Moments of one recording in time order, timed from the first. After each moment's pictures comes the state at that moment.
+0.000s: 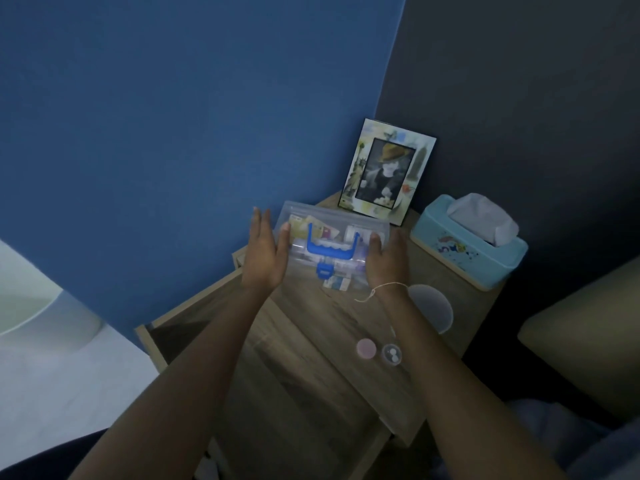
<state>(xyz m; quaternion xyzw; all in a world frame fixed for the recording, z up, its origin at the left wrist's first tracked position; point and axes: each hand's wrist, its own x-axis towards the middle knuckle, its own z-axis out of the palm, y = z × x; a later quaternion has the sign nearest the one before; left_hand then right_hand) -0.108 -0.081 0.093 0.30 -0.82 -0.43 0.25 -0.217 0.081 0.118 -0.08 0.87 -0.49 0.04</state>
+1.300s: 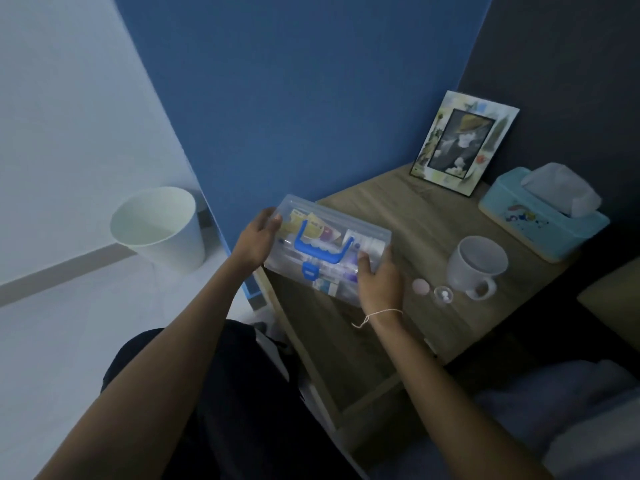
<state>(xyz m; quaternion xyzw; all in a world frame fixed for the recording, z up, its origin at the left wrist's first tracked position) 0.091 -0.076 0.140 0.41 -0.74 -0.50 0.17 -0.014 0.108 0.120 -0.17 0.82 -0.53 0.15</state>
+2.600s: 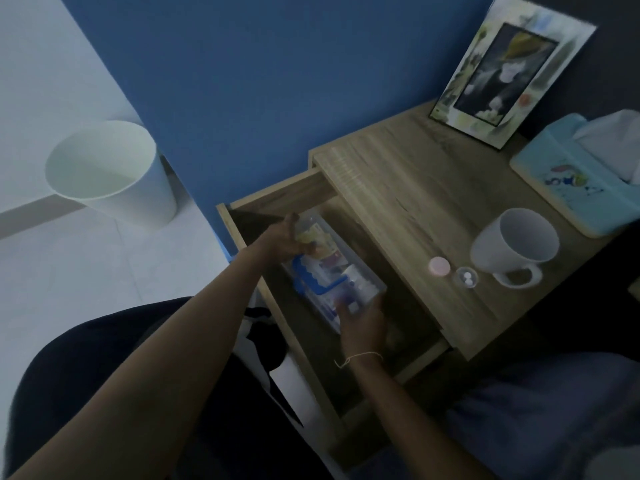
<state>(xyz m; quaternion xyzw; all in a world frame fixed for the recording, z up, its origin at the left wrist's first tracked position) 0.036 -0.103 0.005 0.37 -0.80 -0.47 -0.10 0.031 0.119 -0.017 -0.05 0.87 -0.44 0.22</state>
